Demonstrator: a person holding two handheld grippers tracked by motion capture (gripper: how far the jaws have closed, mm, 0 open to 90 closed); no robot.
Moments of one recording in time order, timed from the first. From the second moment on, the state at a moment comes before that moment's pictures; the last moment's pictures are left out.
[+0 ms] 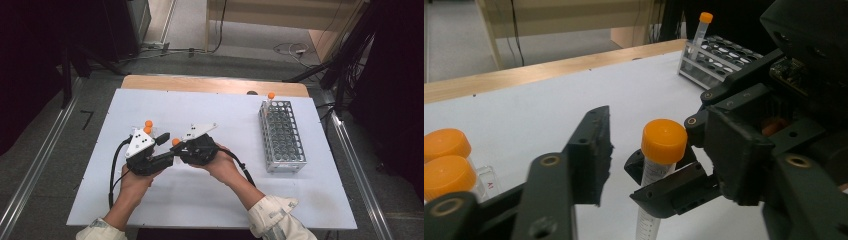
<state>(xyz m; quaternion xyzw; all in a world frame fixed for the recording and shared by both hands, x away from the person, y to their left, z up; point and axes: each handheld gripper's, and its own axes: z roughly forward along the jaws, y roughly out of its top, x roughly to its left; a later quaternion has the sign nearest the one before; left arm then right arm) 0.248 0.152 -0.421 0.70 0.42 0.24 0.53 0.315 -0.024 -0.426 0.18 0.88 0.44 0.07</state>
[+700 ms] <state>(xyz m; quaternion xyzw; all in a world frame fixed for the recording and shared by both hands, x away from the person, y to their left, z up) 0.246 0.157 -0.417 0.70 0.41 0.23 0.54 0.311 -0.022 -0.423 0.17 0.87 0.45 0.07</state>
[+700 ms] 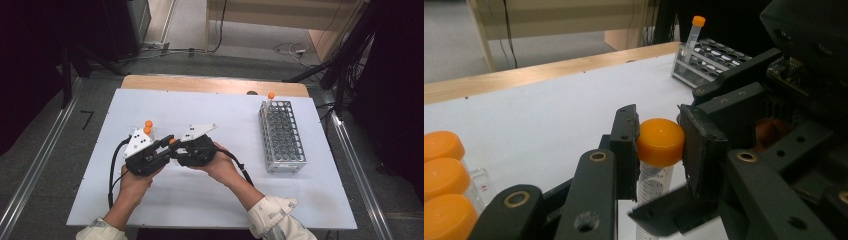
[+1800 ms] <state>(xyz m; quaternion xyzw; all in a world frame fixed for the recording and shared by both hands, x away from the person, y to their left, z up) 0.237 0.220 -0.393 0.66 0.45 0.30 0.52 0.360 -0.166 -0.381 0.36 0.78 0.48 0.19</state>
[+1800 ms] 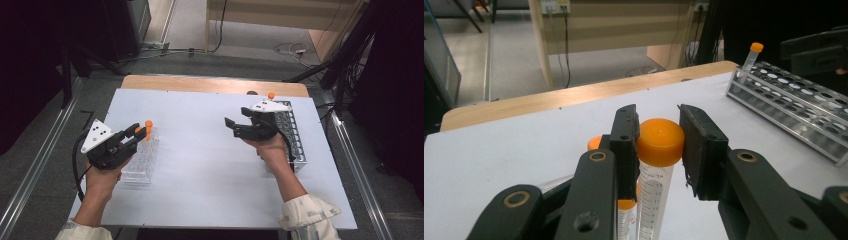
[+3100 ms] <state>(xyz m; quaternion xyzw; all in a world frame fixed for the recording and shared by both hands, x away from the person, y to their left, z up) 0.232 0.218 -0.433 0.68 0.46 0.29 0.49 0.399 -0.242 -0.392 0.47 0.72 0.45 0.24</state>
